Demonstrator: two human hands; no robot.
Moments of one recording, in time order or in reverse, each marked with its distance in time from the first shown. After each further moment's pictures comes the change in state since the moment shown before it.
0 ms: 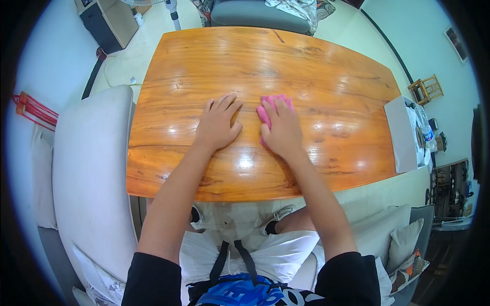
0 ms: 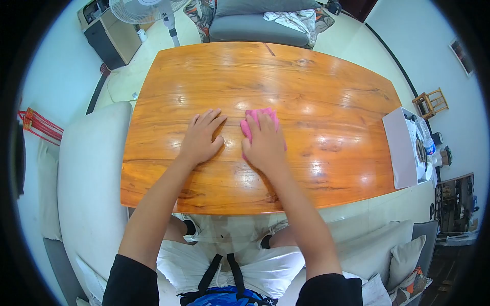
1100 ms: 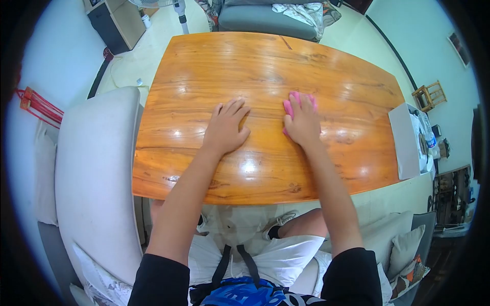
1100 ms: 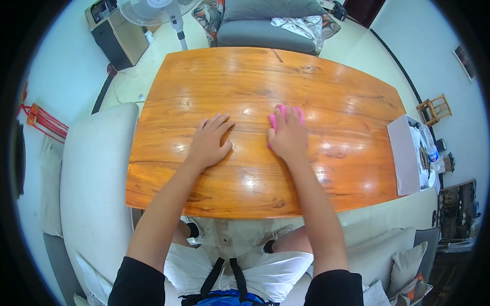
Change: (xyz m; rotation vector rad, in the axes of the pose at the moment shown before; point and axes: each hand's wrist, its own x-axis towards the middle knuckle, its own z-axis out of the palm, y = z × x) left_hand 0.000 0.003 -0.004 -0.042 0.024 -0.012; right_hand 0.025 0.058 0.002 -0.192 0.078 0.034
